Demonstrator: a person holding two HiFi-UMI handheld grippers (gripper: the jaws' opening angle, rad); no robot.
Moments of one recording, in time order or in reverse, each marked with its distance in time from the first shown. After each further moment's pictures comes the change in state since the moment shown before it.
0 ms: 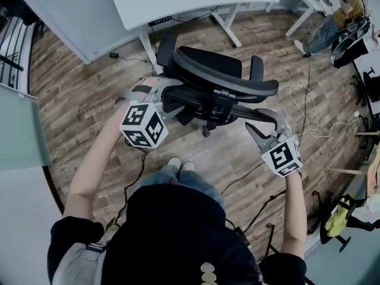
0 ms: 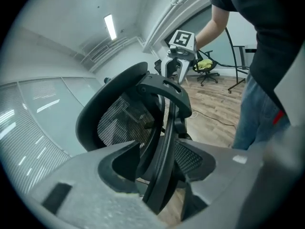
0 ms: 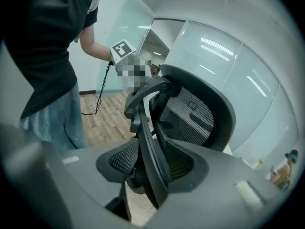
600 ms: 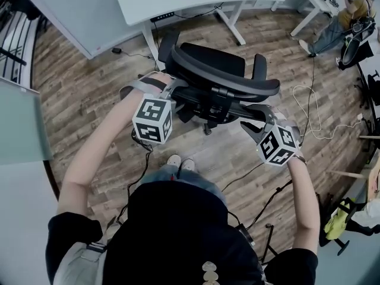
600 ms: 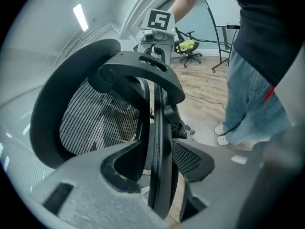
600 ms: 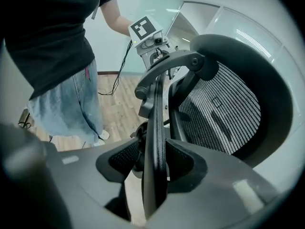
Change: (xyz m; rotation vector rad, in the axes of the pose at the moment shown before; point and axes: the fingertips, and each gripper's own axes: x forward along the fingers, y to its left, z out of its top) left arm 0.034 -0.017 -0.013 0.206 0.188 -0.127; right arm 0.036 0.014 -0.024 -0.256 0.176 0.224
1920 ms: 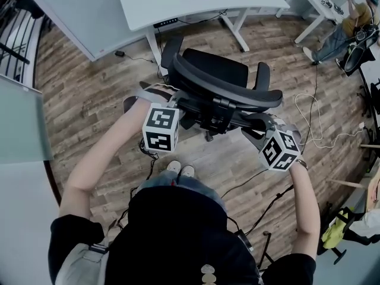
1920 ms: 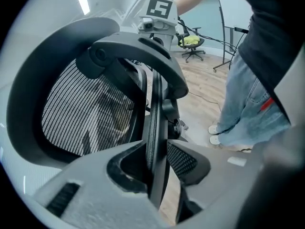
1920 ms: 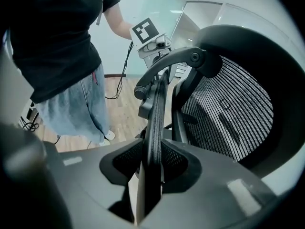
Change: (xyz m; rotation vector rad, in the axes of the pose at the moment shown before) left arm 0.016 -0.010 -0.007 -0.074 0.099 -0.075; right arm 0.010 -0.003 -0.001 -0.034 -0.029 0.097
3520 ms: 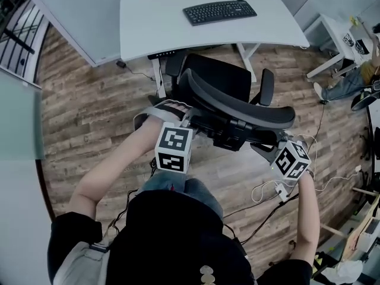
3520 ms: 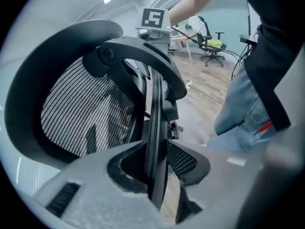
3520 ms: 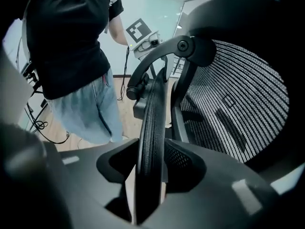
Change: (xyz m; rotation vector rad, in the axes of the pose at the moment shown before) left arm 0.117 0.218 0.010 -0.159 0.003 0.019; right arm 0.049 -0.252 -0.115 -0.074 -0.072 0.171
